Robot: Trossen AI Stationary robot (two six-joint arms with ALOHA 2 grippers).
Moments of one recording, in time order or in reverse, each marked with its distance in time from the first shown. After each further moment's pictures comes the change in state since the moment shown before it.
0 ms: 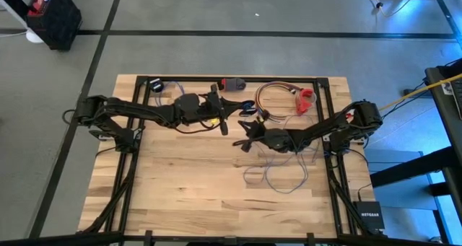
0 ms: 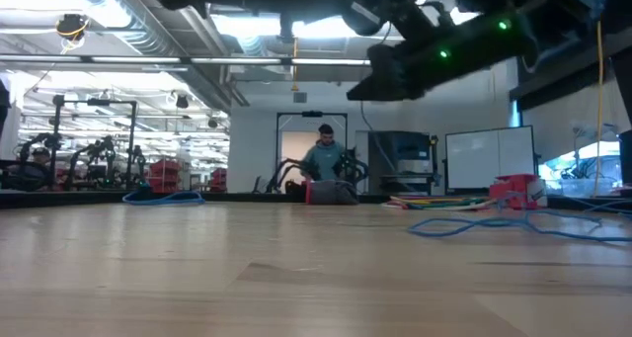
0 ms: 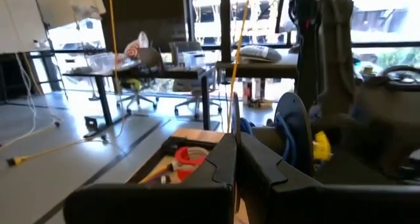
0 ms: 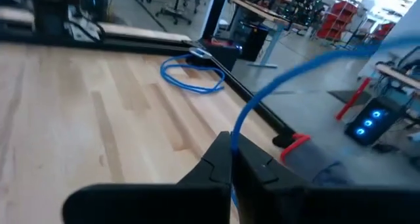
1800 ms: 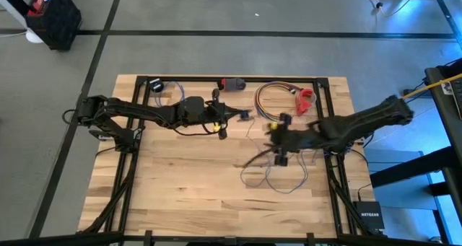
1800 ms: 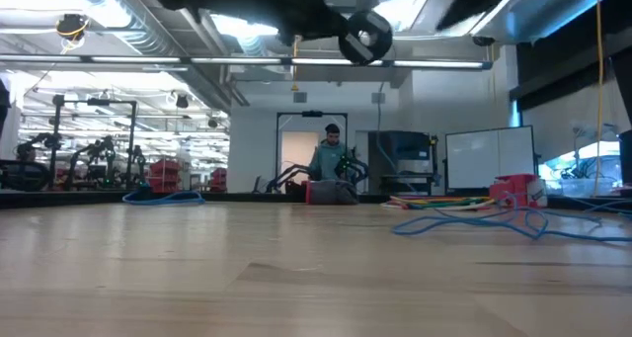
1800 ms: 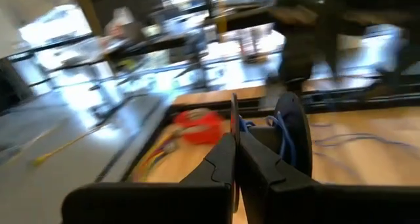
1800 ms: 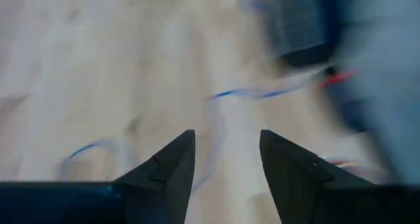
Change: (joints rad) left arm -0.017 -0.002 -0.001 -0.168 0.081 0.181; right arm 0.201 -0.465 0.367 -1.393 -0.208 0.330
